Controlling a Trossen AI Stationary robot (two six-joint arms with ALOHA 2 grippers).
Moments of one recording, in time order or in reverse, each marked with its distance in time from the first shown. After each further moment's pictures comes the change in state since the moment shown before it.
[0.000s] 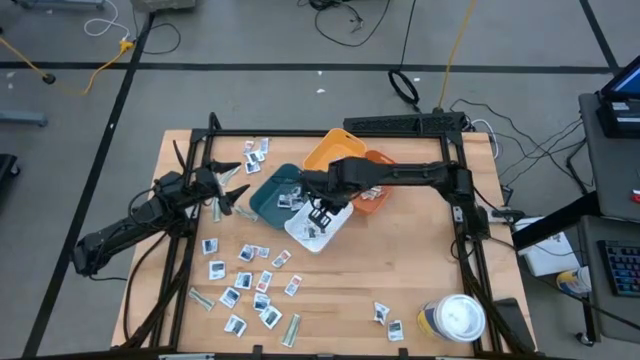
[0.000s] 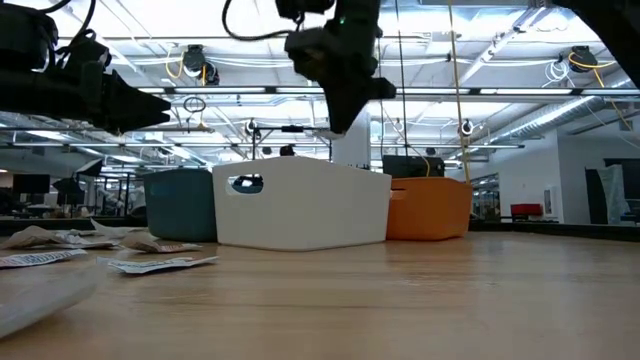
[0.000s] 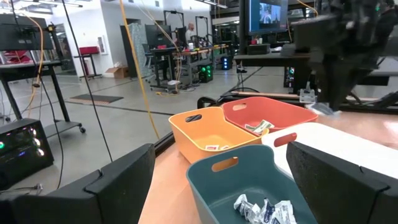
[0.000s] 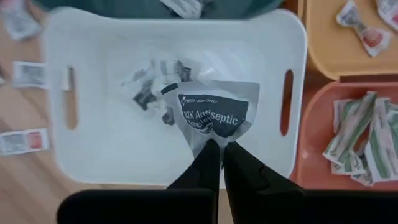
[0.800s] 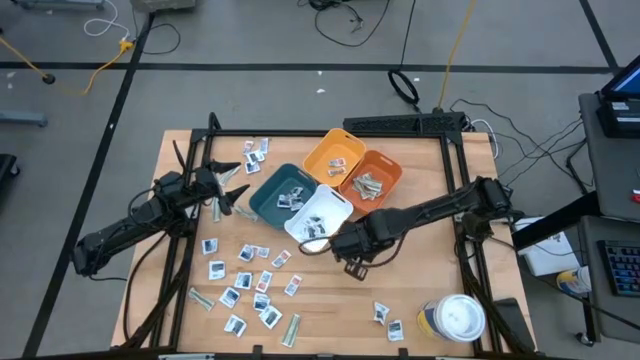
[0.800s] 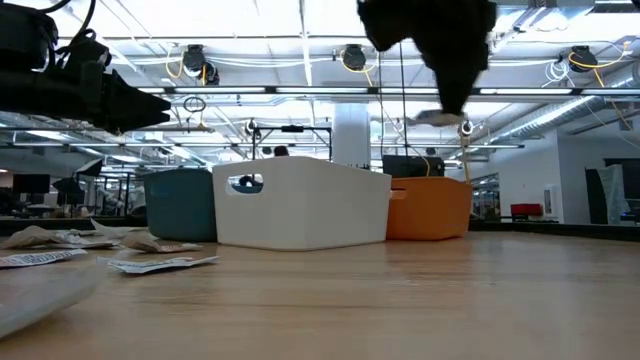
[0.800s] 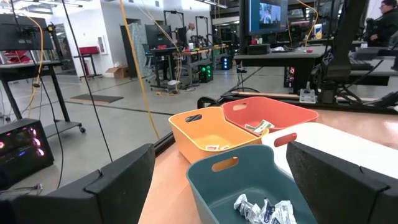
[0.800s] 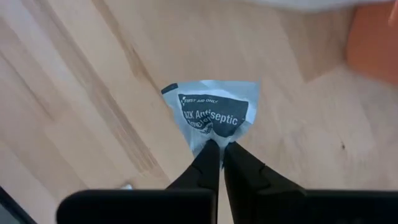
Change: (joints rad) left arm 0.000 0.000 0.000 0.000 0.000 0.000; right arm 0.317 -0.216 -0.356 -0.013 0.000 0.163
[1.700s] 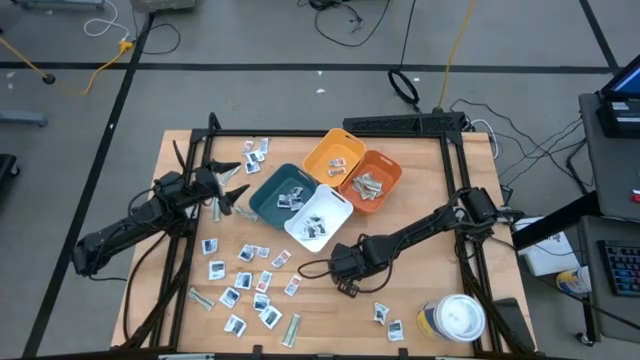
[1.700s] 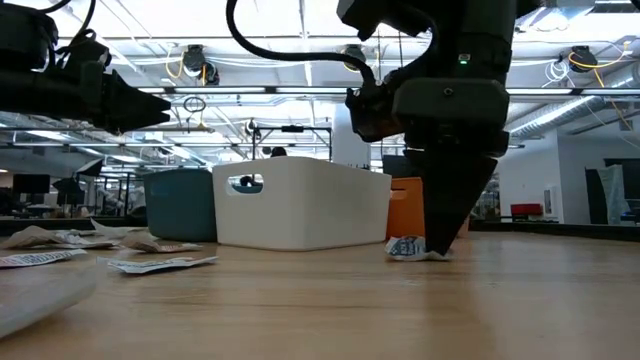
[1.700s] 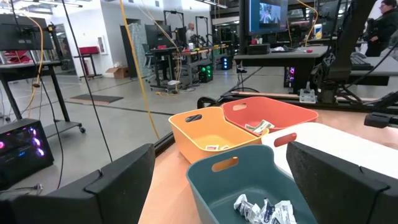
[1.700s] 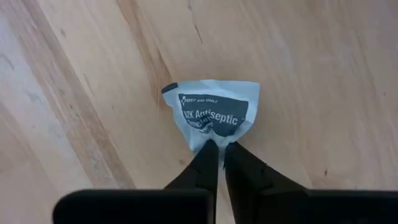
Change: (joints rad) left arm 0.000 0.000 0.000 0.000 0.000 0.000; right arm 0.081 0.116 -0.310 0.570 0.027 0.008
